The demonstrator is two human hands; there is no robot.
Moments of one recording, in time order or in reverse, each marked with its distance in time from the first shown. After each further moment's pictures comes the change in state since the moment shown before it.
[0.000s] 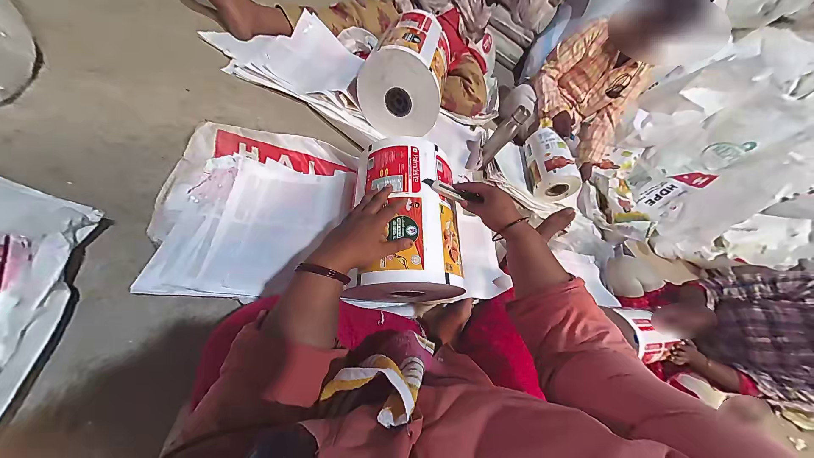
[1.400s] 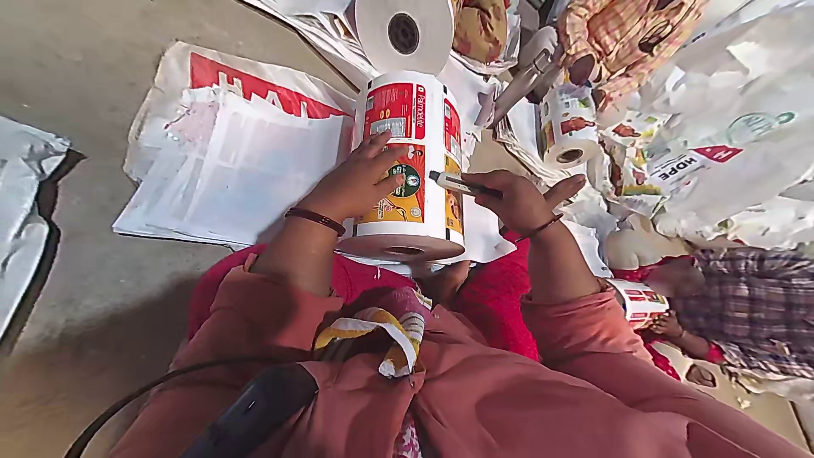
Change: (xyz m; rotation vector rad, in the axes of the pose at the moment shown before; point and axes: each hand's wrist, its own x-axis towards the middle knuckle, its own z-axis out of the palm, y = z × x) left_hand -0.004 -0.003 0.001 -0.070 0.035 0.047; right_hand -0.081 -0.016 0.000 -0.199 -0.067 -0.149
